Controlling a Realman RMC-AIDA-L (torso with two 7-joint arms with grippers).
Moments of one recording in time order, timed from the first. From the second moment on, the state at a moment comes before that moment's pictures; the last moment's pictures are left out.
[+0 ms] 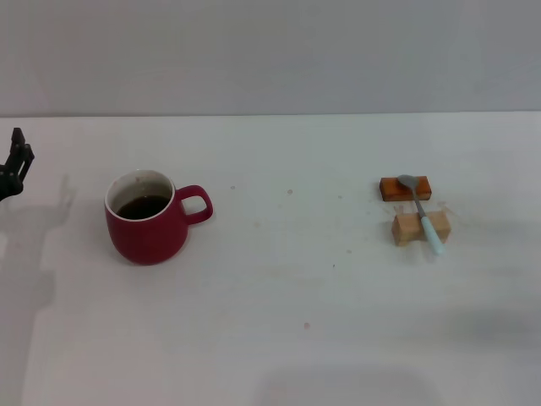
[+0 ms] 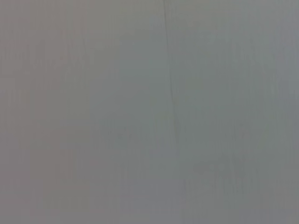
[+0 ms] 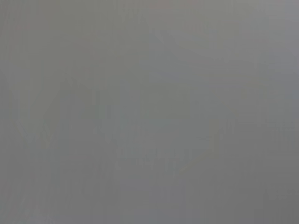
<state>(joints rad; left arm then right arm) -0.37 -2.07 -1.02 -0.25 2.21 1.11 0.09 0.36 2.08 1.08 0.24 -2.20 -1.29 -0.17</state>
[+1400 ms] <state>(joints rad) -0.37 -2.07 -1.02 -0.26 2.21 1.12 0.09 0.35 2.08 1.08 0.24 -2.20 -1.29 -0.17</state>
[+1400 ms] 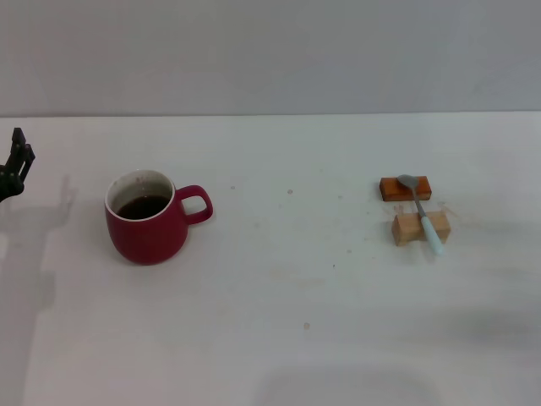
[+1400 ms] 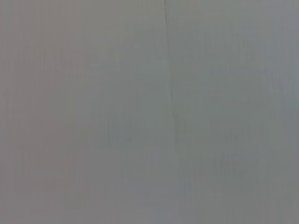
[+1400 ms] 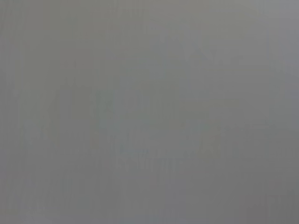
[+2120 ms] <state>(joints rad) -0.37 -2.07 -1.02 -0.25 2.21 1.12 0.09 0.35 2.08 1.08 0.24 -2.20 -1.29 -0.17</state>
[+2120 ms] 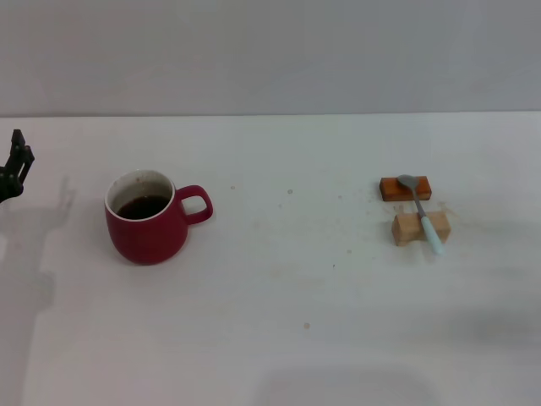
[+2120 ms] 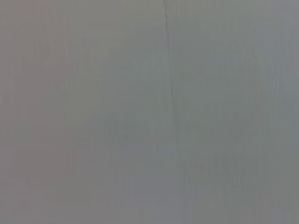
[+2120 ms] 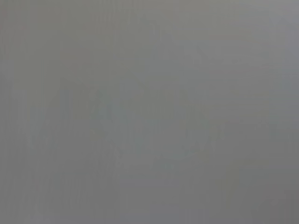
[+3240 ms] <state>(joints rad) -0.37 -2.07 -1.02 -0.26 2.21 1.12 0.09 0.36 2.08 1.08 0.24 -2.20 -1.29 -0.17</state>
